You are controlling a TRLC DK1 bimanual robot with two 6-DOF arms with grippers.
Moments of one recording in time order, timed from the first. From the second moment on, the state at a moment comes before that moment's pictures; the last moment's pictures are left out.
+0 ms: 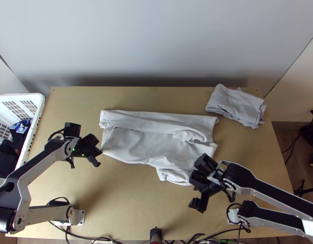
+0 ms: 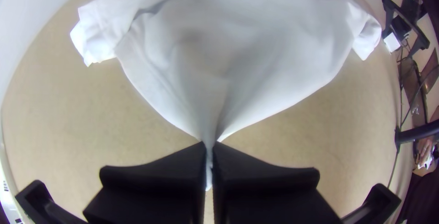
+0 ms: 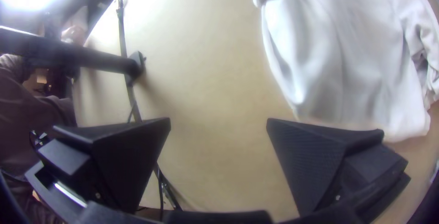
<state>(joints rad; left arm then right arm) -0.06 1.39 0.73 -0.50 0.33 0.69 0.94 1.13 0.74 -0.90 -0.41 -0.13</state>
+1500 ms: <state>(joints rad) -0.07 1.43 0.77 -0.48 0.33 0.64 0.99 0.97 0.62 -0.62 -0.26 -0.17</state>
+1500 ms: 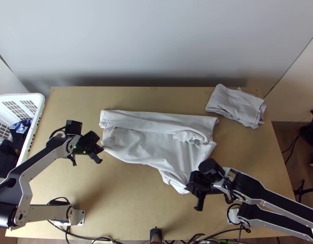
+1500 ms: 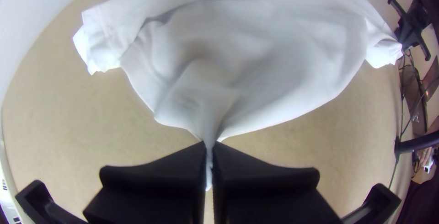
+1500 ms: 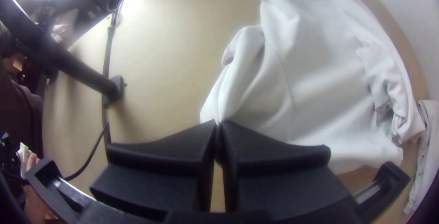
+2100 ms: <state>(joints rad) -0.08 1.46 0.83 -0.50 0.33 0.64 0.75 0.97 0.64 -0.64 -0.37 -0.24</state>
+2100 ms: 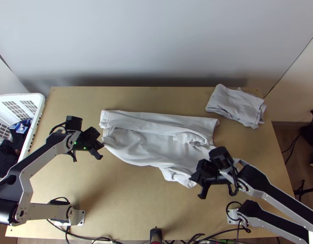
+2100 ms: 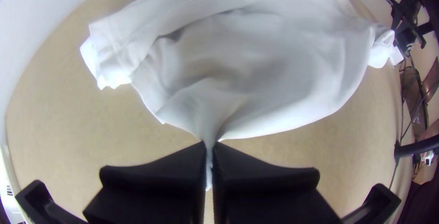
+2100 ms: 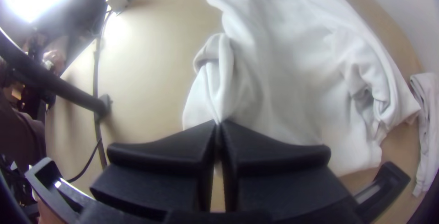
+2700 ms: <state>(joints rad) -0.11 1.52 1.03 -0.55 0.33 0.53 0.51 1.13 0.73 -0.50 -0.38 -0.33</state>
